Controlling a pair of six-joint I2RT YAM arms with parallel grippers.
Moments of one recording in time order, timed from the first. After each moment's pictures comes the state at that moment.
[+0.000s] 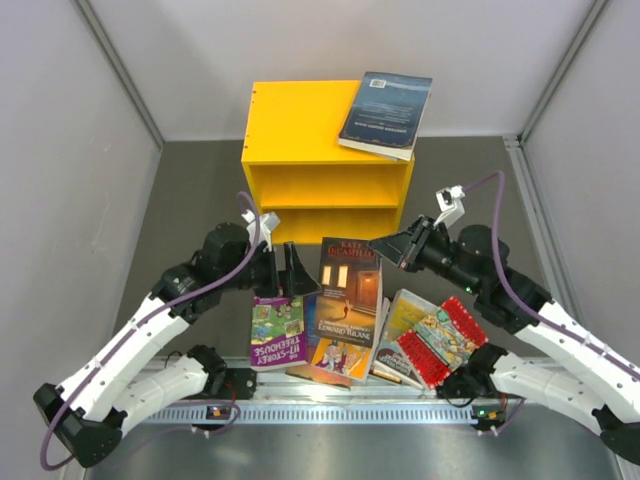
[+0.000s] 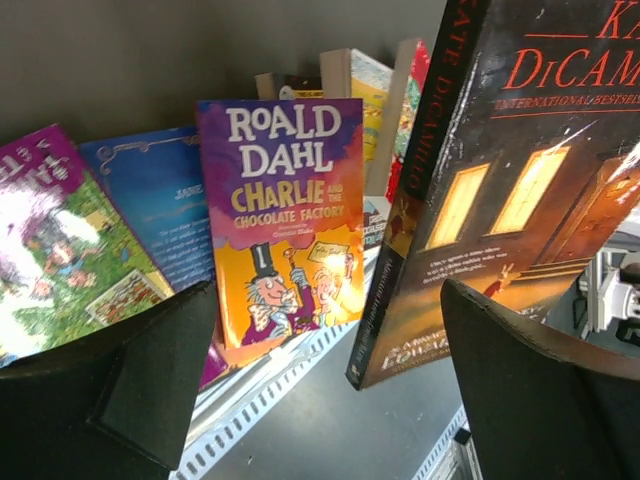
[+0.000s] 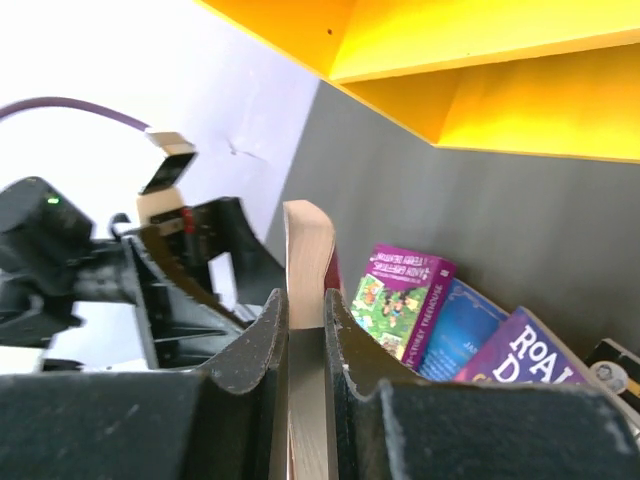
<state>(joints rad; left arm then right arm) -0.64 0.85 0.91 -0.68 0.38 -0.71 0.80 0.78 0.83 -0.21 -0.02 0.91</state>
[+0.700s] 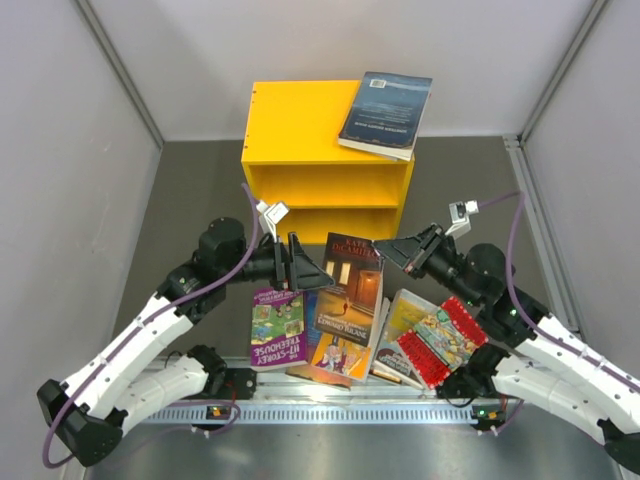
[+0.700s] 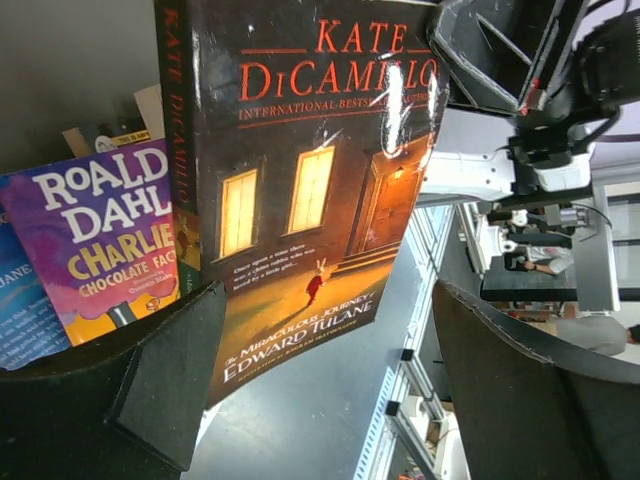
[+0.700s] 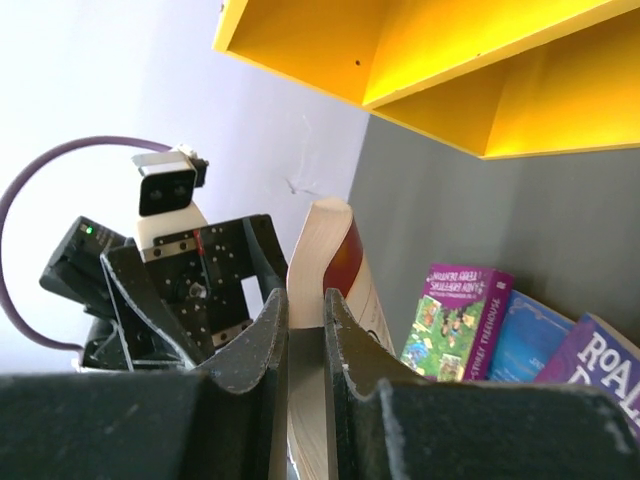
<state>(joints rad) -0.64 0.86 0.85 -0.31 0.65 -0.86 0.80 0.66 0.67 -0.06 0.03 1.11</state>
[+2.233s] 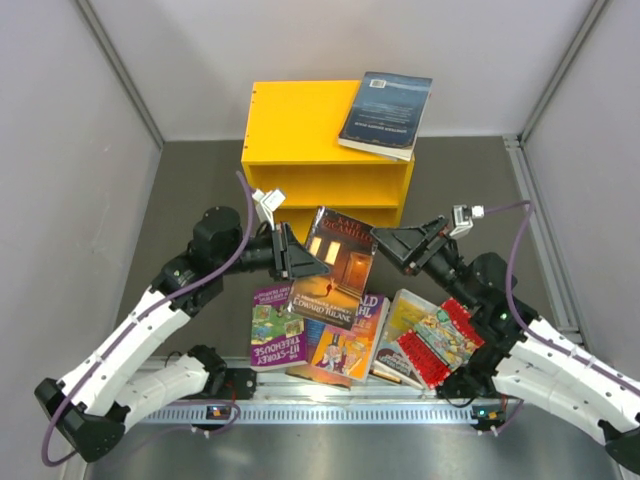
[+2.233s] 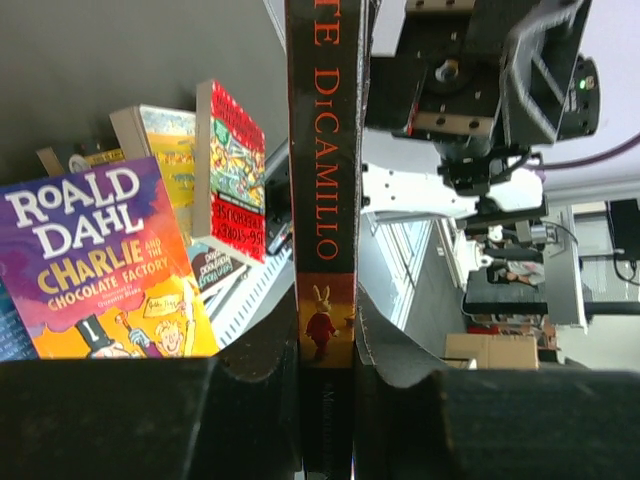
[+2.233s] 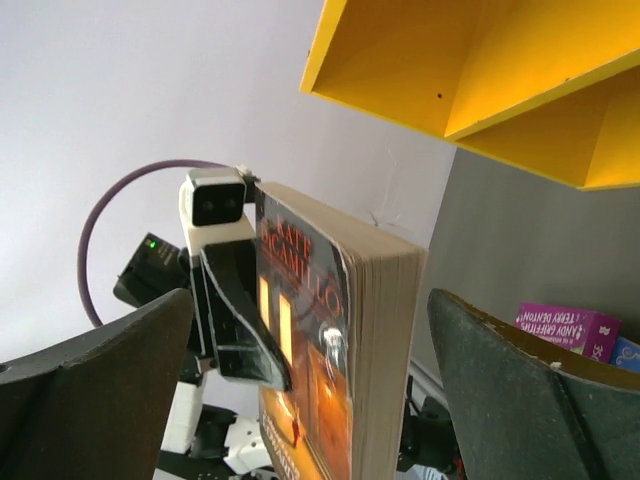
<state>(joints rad) -0.64 0.89 0.94 -0.35 0.65 -0.92 0.80 0.65 0.54 0.26 0.05 1.25</state>
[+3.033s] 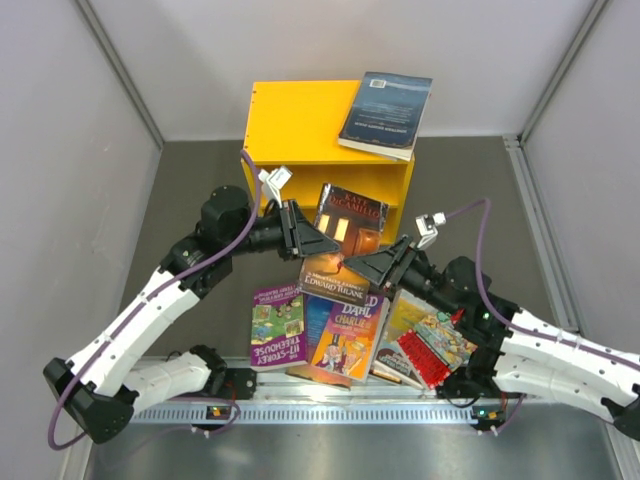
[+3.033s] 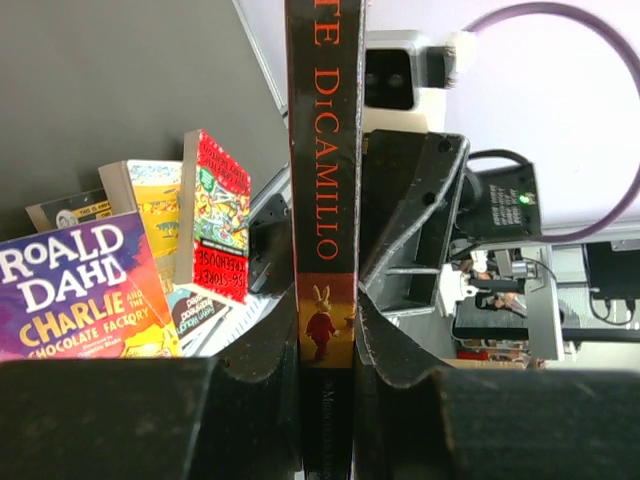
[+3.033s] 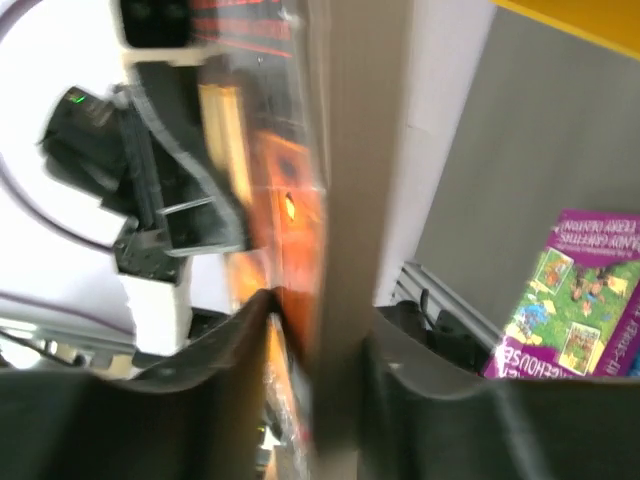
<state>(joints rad) -0.64 1.03 1.10 -0.31 0.61 -0.97 1.00 0.76 0.56 0.27 0.03 1.25</state>
